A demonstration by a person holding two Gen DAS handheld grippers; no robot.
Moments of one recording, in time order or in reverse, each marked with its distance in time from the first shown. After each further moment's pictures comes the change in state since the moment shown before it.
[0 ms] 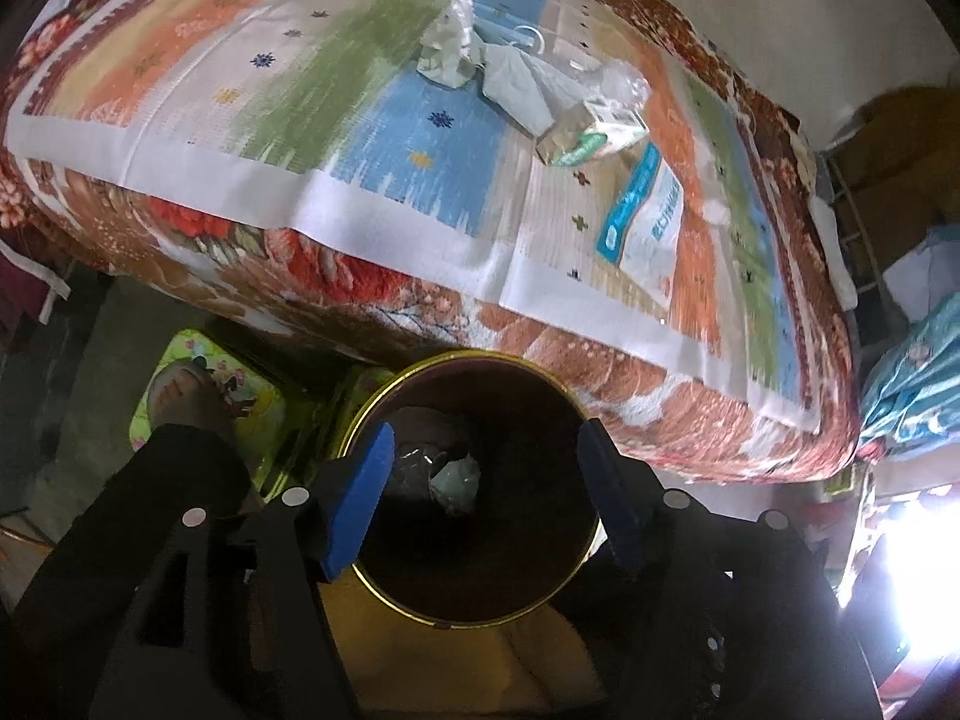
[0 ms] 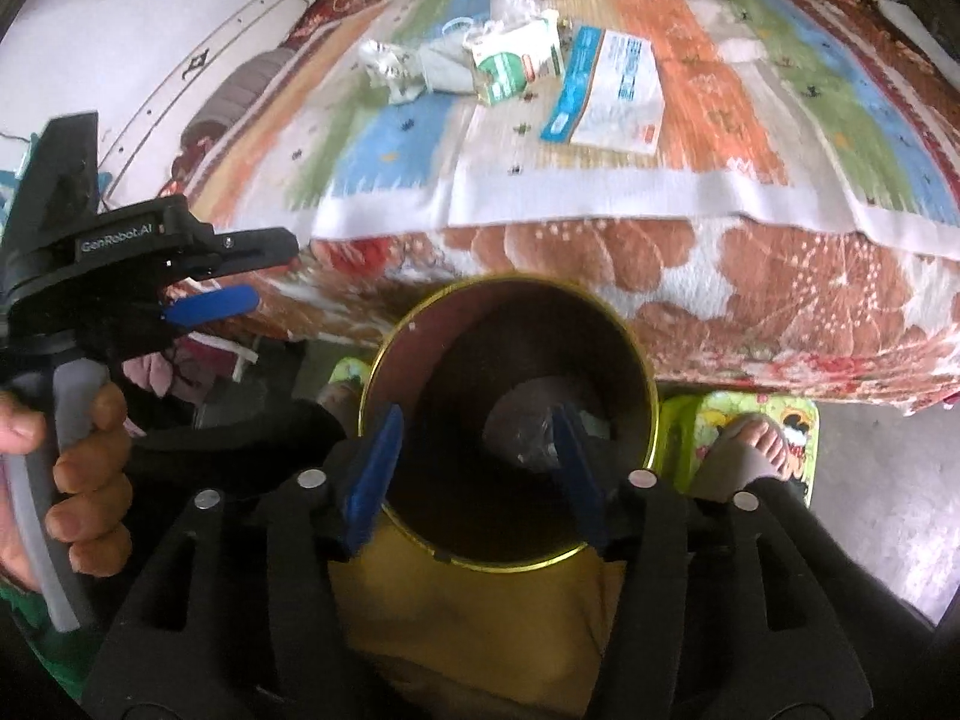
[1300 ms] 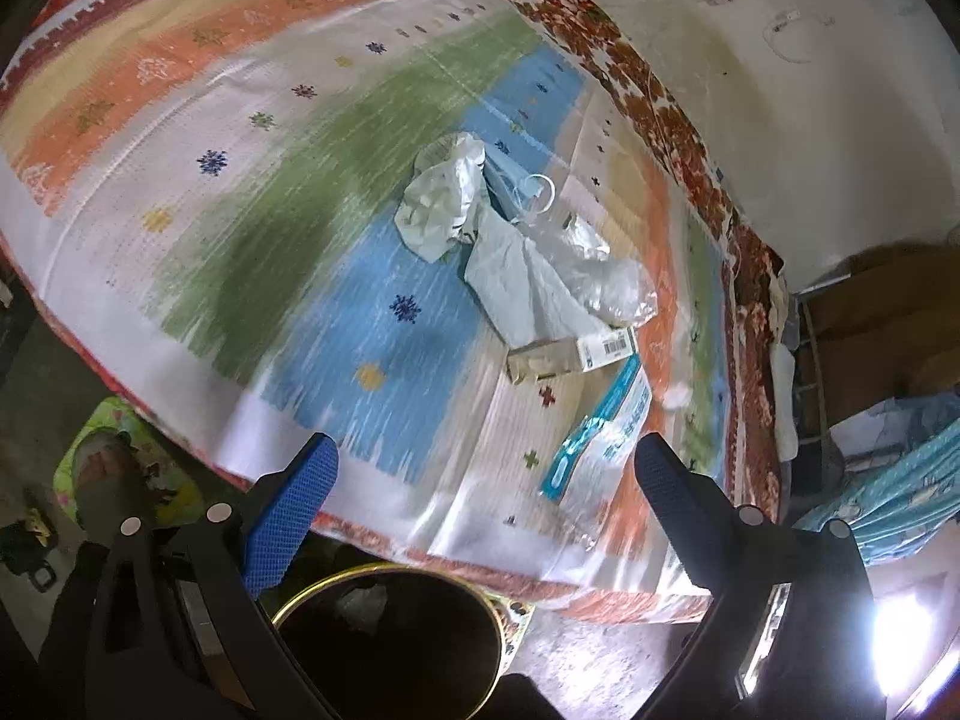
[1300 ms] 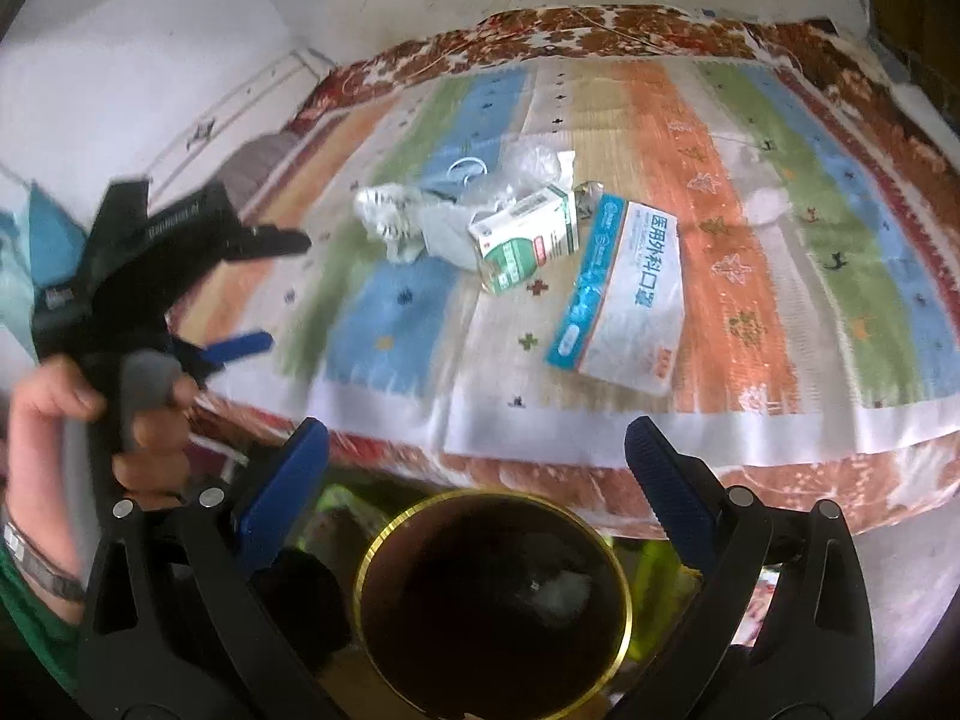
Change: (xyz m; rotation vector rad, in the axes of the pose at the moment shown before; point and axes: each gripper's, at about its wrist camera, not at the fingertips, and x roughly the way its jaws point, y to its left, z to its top) left arm 0.020 0.012 0.139 -0.202 -0.137 -0.167; right arm 0.004 0.005 0.125 -0.028 -0.192 0.000
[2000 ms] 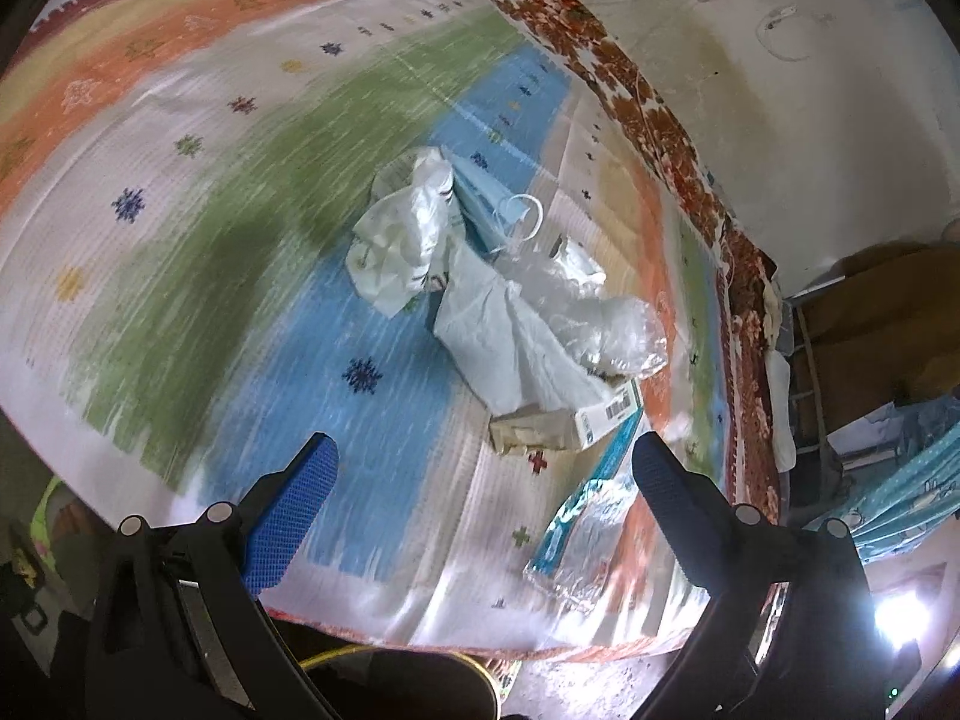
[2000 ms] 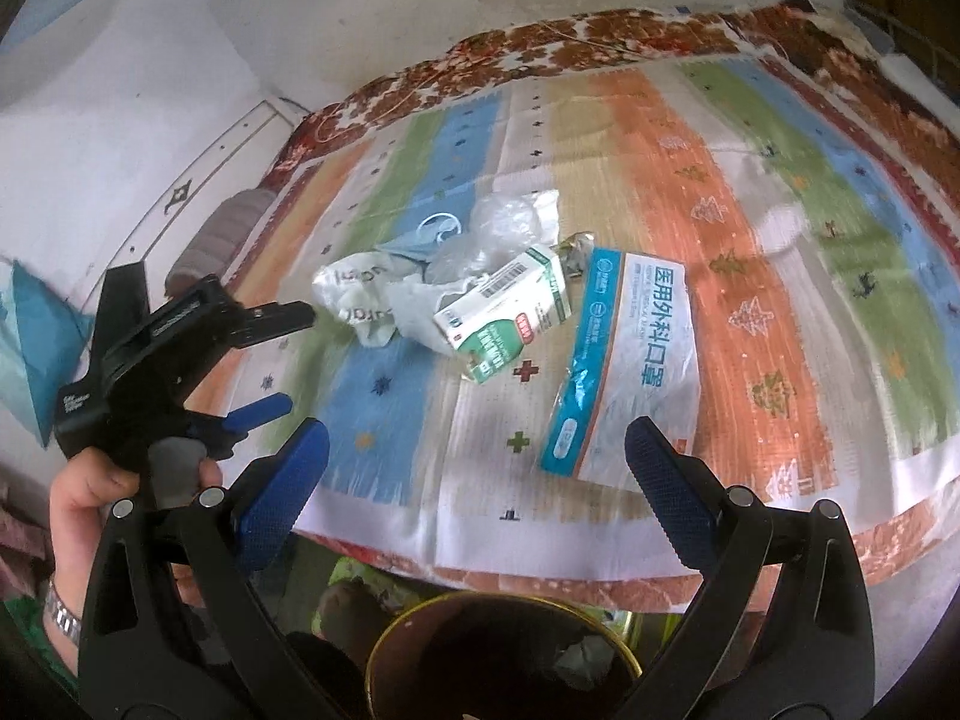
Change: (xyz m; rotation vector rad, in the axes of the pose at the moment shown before) left arm 0.050 -0.006 0.038 0.036 -0.021 -0.033; right arm 0.048 -0.025 0.052 0.099 -0.064 0.018
